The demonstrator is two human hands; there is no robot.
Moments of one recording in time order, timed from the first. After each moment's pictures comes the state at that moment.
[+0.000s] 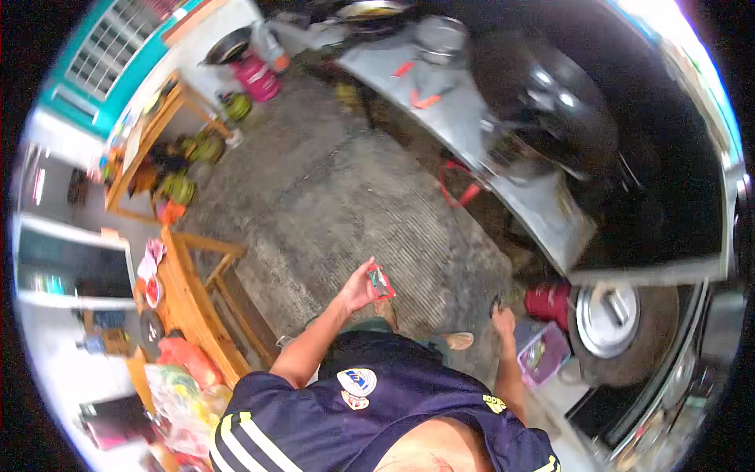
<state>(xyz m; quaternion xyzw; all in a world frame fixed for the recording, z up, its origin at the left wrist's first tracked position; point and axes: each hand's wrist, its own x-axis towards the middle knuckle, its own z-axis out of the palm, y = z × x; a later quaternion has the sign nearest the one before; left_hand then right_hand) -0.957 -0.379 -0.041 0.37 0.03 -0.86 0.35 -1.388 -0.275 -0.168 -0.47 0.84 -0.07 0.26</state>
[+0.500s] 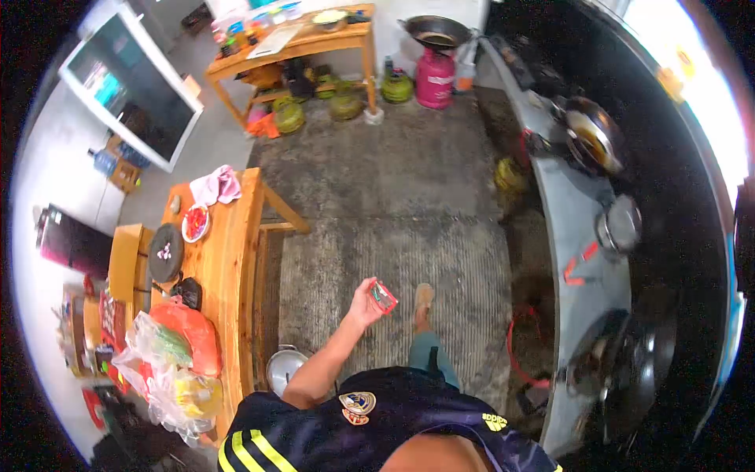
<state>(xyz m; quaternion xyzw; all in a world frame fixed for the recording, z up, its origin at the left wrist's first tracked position) -0.612 -0.501 -0.072 0.30 0.24 -0.59 0.71 -1.141 -0.519 -0.222 -0.62 0.67 0.25 0.34</state>
